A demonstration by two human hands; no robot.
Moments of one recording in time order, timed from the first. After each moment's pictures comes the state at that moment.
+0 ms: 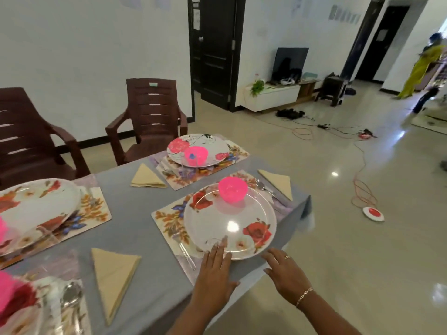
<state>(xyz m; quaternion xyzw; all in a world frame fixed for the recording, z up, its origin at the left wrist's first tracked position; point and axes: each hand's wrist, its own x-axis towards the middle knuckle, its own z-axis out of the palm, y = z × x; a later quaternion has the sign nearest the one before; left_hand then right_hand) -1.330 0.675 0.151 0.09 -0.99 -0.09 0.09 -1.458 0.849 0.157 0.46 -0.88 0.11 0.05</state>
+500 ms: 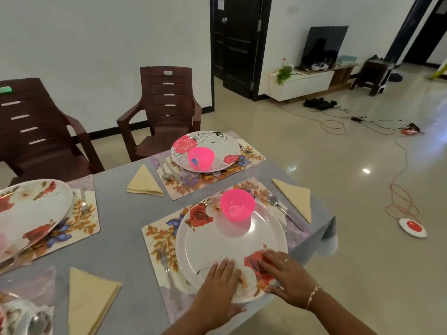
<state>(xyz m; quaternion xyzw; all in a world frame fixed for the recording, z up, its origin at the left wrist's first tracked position) -1.418 0.649 0.128 0.06 -0.99 -0.07 -0.03 -1.588 0.821 0.128 0.60 -0.80 0.02 0.00</state>
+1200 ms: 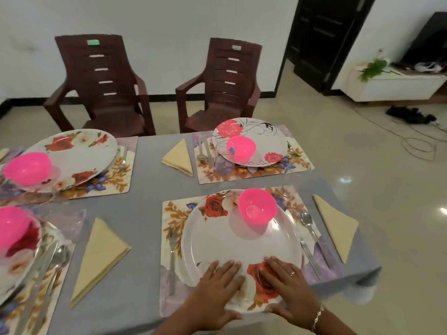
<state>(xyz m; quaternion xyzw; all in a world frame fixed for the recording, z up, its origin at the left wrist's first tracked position) -1.423 0.650 0.108 0.13 -0.99 -0.07 -0.07 -1.646 0.788 0.113 0.73 -0.68 0.08 -0.05</state>
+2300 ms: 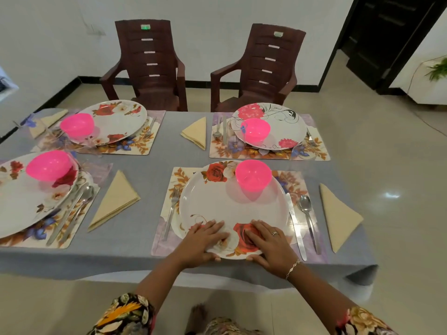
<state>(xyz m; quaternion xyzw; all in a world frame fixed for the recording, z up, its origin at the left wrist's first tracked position) -1.439 0.669 0.138 0.32 -0.92 -0.23 -0.08 -1.673 0.764 0.116 0.77 -0.63 0.09 -0.03</state>
